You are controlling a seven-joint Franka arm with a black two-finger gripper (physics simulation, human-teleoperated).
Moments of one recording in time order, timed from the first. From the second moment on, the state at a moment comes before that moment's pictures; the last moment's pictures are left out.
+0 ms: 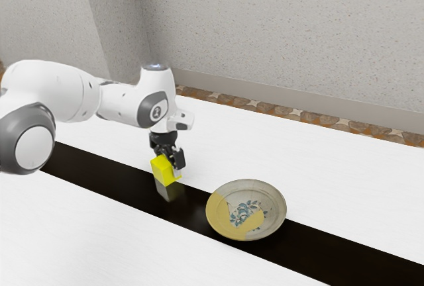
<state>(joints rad) -0.04 0.61 0.07 -1.64 -0.02 2.16 0.41</state>
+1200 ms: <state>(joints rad) -0.33 0.44 0.07 -1.64 -0.02 2.00 0.39</state>
